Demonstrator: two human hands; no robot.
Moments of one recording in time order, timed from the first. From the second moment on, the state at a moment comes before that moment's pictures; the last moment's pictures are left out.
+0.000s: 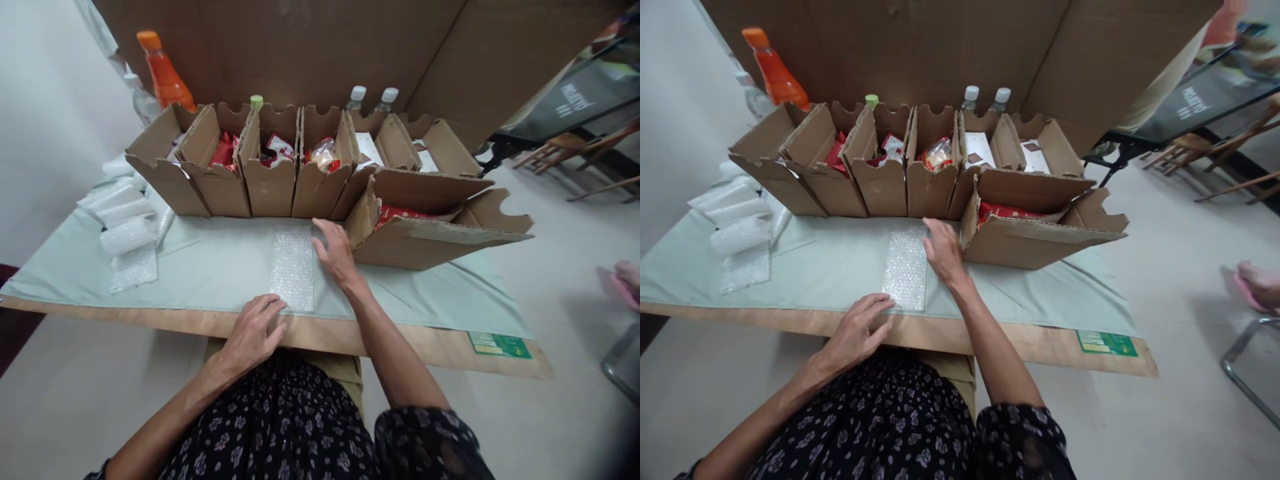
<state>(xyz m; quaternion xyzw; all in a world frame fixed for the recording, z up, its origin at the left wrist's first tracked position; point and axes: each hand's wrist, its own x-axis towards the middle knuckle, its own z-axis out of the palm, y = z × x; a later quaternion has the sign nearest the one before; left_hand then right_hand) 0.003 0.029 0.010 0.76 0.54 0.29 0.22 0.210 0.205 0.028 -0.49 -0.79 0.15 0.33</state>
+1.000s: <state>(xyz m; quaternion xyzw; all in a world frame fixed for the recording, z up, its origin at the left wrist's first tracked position) 0.001 0.080 -0.003 0.68 0.63 0.28 0.26 0.232 0.089 0.005 -0.49 -0.76 0.13 0.40</state>
